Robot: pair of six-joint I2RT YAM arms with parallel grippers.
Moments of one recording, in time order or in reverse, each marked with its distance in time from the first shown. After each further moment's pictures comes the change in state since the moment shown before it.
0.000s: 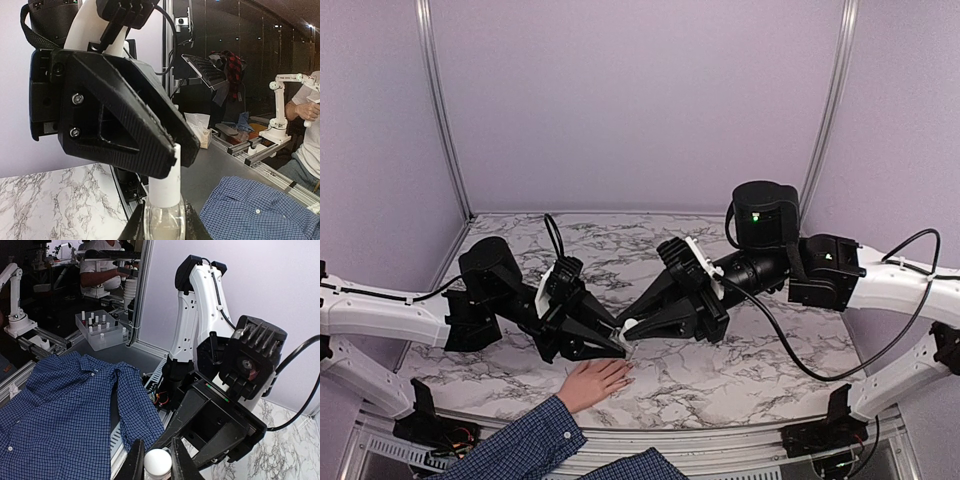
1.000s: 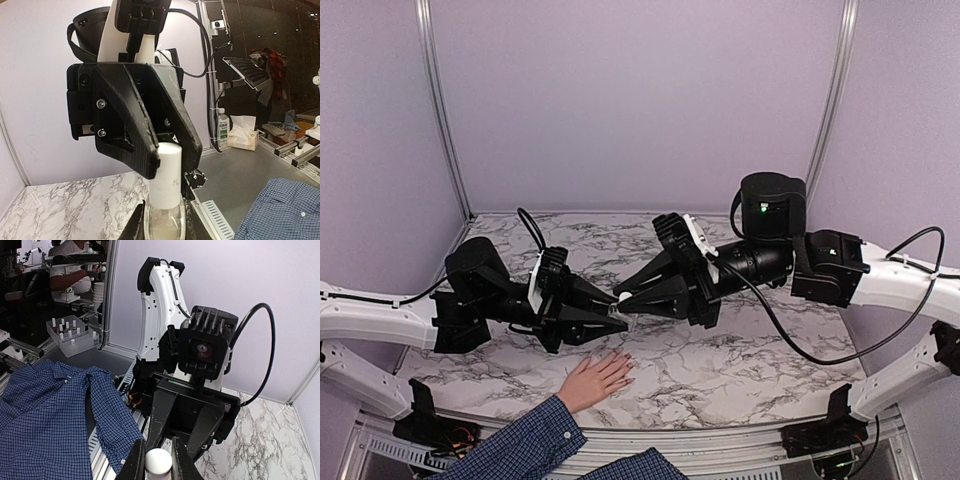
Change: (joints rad) left arm -0.001 -0.071 -0.029 -0.021 -0.229 0.142; right arm -0.006 -0.003 0.019 0.033 0.137 0.058
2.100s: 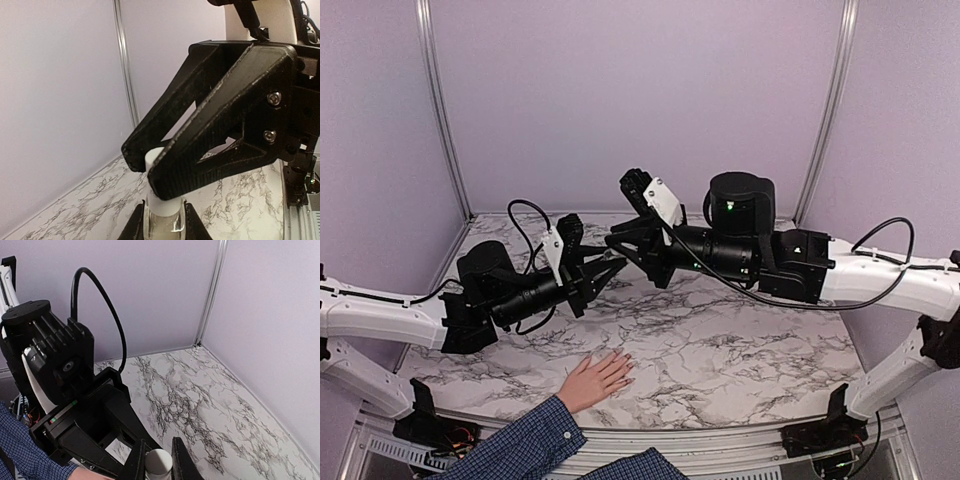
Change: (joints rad) left arm 0.010 0.047 -0.010 0.002 -0.677 0.101; right arm -0.018 0.124 0.042 0.112 0.620 0.183
